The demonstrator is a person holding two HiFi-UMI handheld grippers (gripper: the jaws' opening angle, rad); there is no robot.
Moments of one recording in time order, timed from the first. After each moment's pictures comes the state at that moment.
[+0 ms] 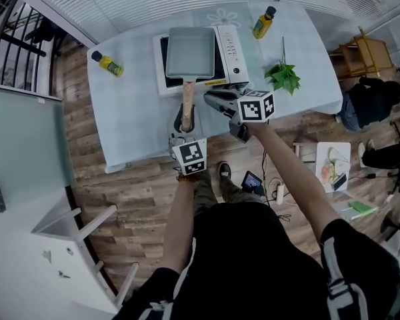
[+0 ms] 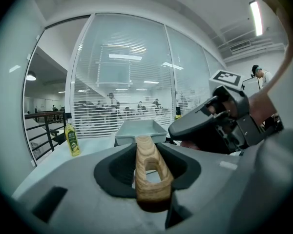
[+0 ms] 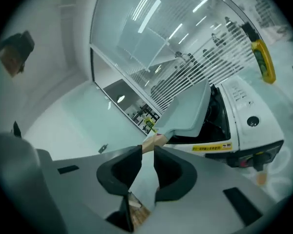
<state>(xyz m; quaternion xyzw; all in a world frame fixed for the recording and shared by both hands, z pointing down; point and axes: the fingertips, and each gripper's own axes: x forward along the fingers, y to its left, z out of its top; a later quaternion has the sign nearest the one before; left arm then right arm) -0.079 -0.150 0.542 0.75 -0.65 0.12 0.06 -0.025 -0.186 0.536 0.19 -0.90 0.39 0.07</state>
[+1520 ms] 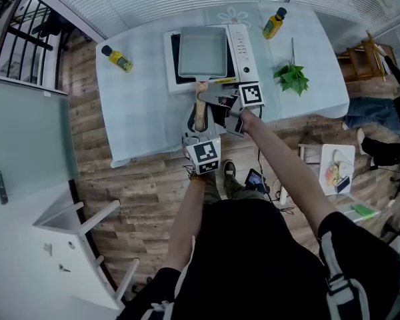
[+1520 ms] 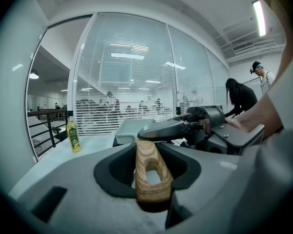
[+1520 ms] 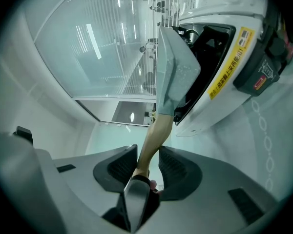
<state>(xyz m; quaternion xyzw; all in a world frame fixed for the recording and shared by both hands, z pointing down) -0.067 -0.141 0.542 0.74 -0.65 0.11 0.07 -0.071 -0.180 0.565 0.06 -0.75 0.66 -0.05</state>
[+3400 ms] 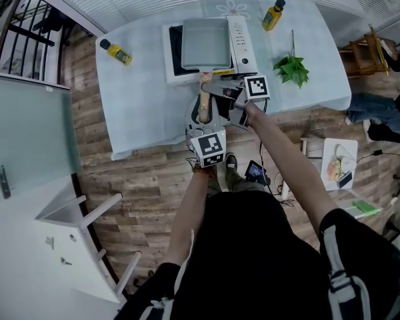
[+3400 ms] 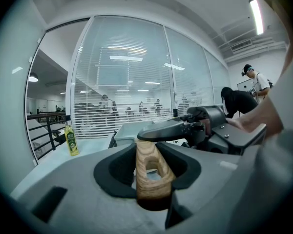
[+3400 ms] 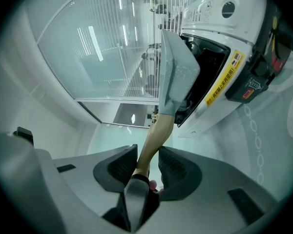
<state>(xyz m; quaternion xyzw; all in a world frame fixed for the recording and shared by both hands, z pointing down) -0.048 -0.140 0.529 0.74 -0.66 0.11 0.06 -0.053 -0.178 0.549 0.05 -0.75 0.66 -0.06</state>
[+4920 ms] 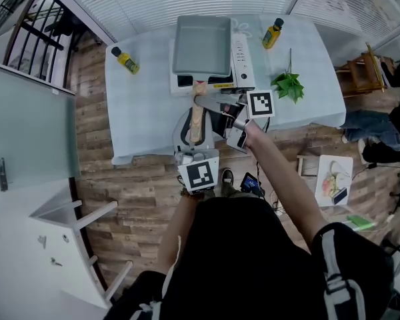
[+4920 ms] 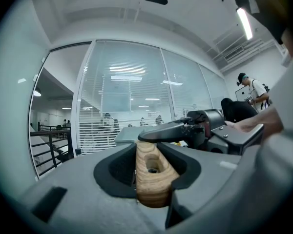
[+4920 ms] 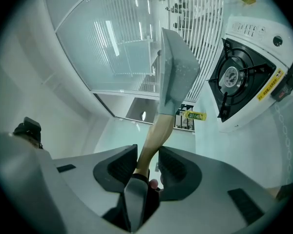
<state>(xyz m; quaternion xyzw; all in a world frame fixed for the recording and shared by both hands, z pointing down) -0.060 -0.095 0.398 0.74 -0.67 0.05 -0.02 -0.068 -0.135 0.416 0.01 -0.79 0.60 -0.09</state>
